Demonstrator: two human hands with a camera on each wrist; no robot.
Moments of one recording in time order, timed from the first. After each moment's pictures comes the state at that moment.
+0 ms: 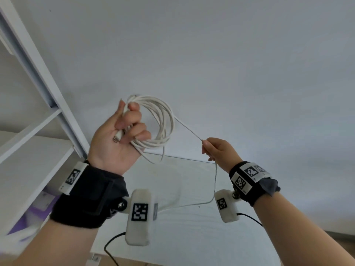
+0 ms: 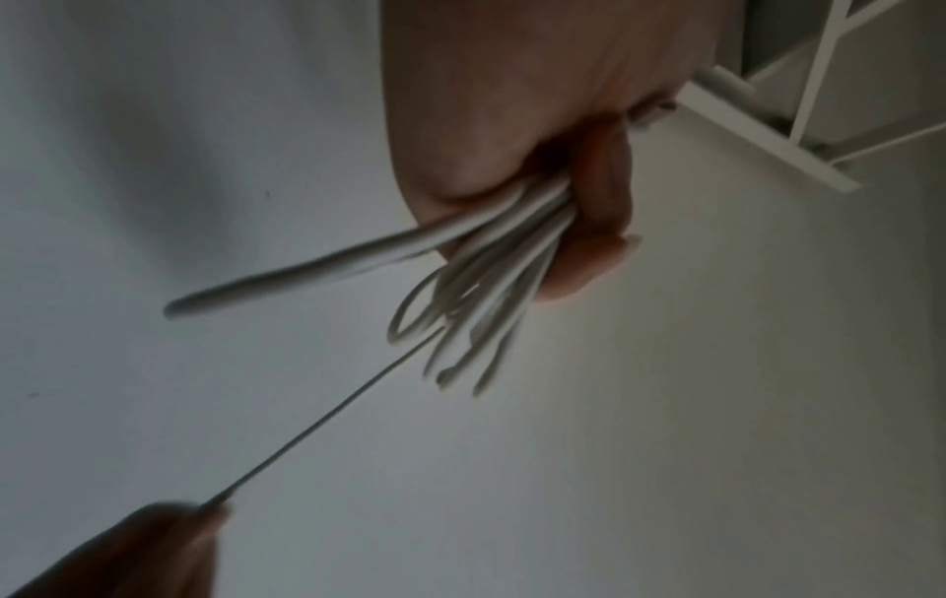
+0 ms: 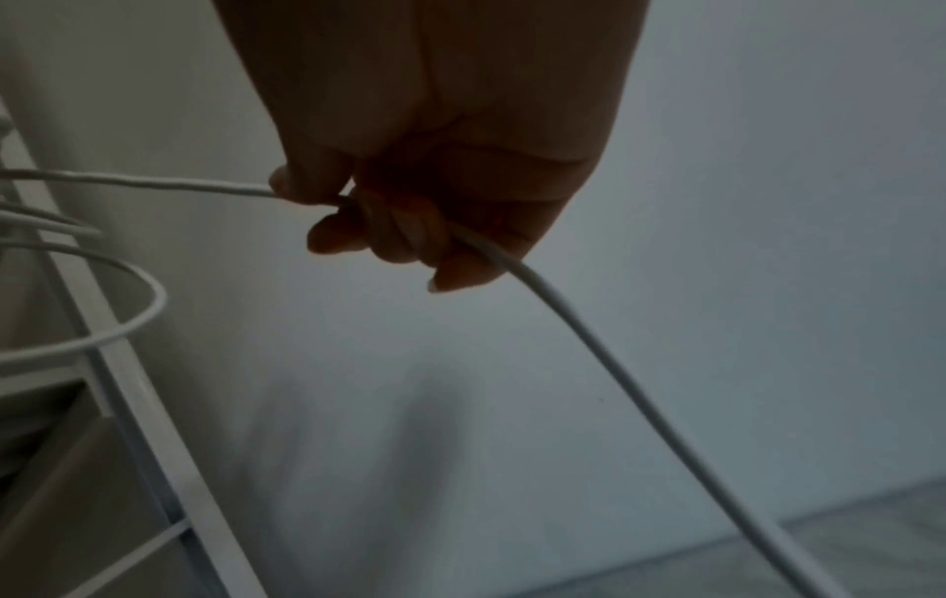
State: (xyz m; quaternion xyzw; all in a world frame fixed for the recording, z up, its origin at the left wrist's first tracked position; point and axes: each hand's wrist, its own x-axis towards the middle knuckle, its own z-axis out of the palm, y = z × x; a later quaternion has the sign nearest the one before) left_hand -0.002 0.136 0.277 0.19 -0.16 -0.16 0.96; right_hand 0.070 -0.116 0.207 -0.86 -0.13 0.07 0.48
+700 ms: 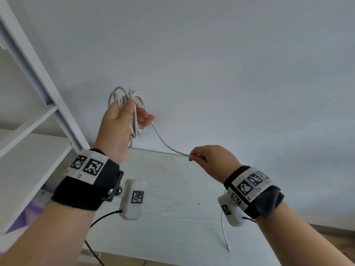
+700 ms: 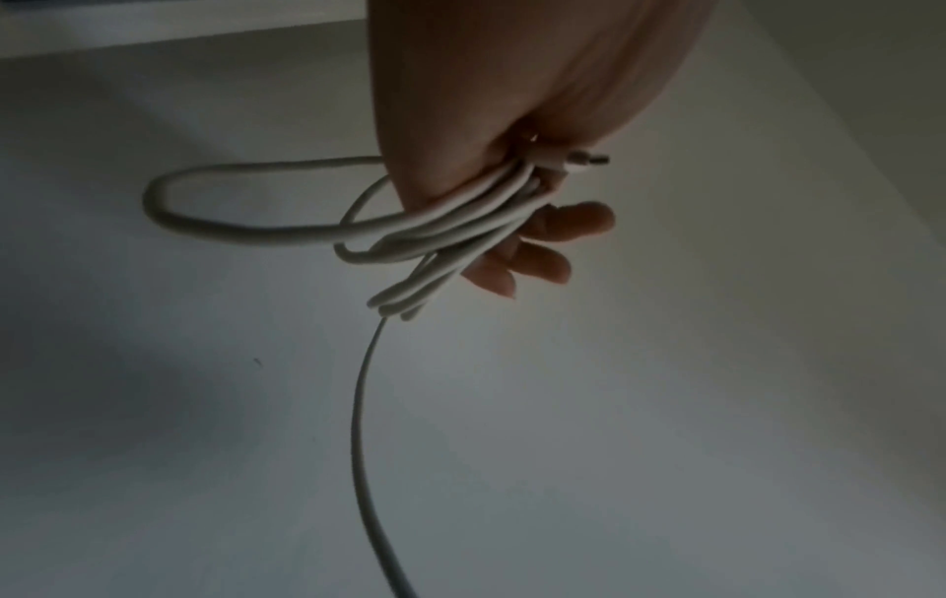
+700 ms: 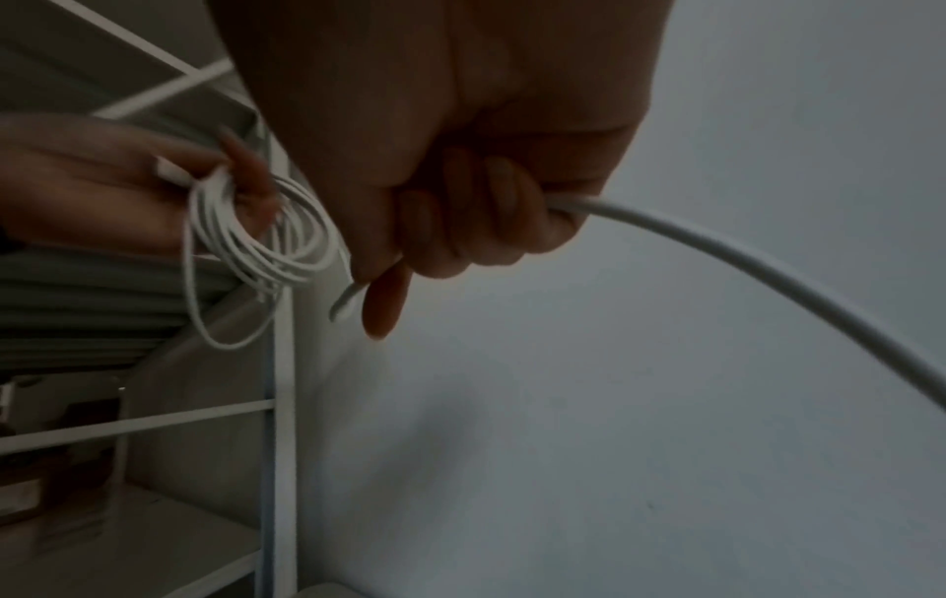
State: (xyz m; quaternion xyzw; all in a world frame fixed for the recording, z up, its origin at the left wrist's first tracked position) left_hand 0.013 0.124 0.277 0.58 0.01 0.17 0.79; right_hand 0.039 -0.099 0.223 -0.95 -0.24 0.04 0.21
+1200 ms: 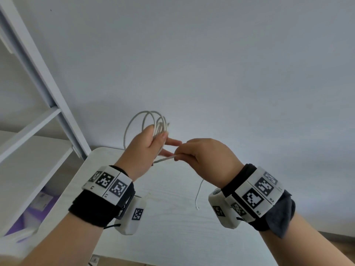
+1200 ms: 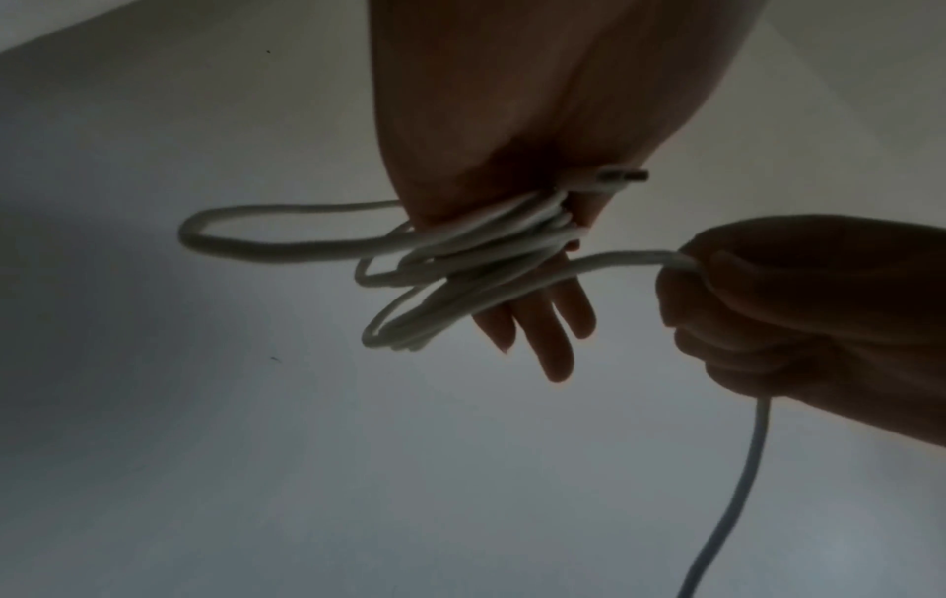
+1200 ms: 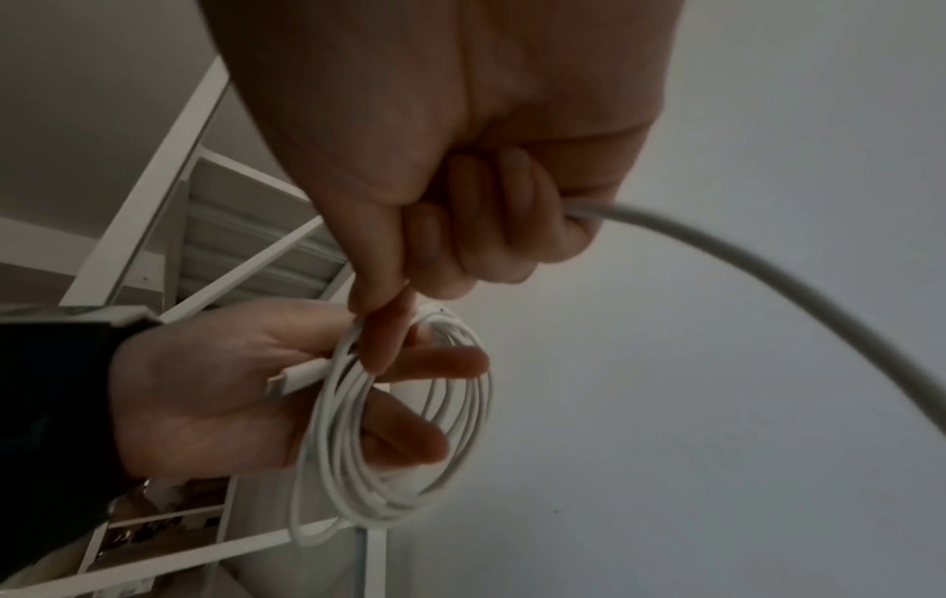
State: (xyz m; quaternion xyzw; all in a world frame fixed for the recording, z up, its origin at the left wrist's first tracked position) left_hand -0.010 0.101 0.262 0.84 -0.04 0.04 0.54; right_hand 0.007 -0.070 0.281 -0.91 -0.35 -0.01 0.19
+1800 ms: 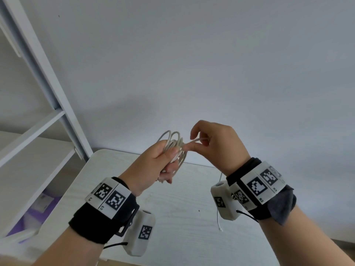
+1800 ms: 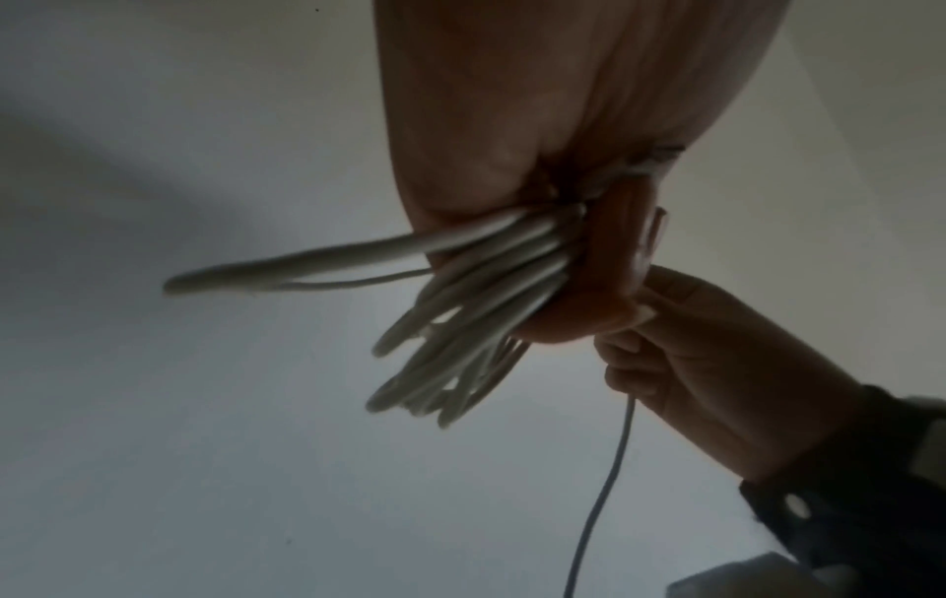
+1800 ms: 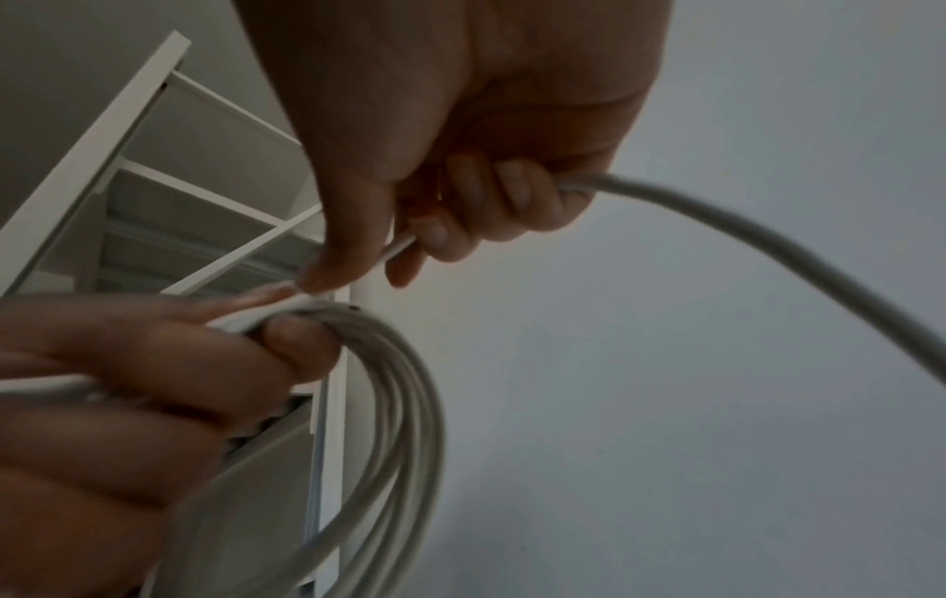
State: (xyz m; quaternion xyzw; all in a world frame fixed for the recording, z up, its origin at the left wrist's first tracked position) left_hand -0.029 0.091 0.260 0.72 -0.07 -0.08 0.68; right_hand 0.021 -0.079 0.296 -0.89 -0.29 -0.12 0.32
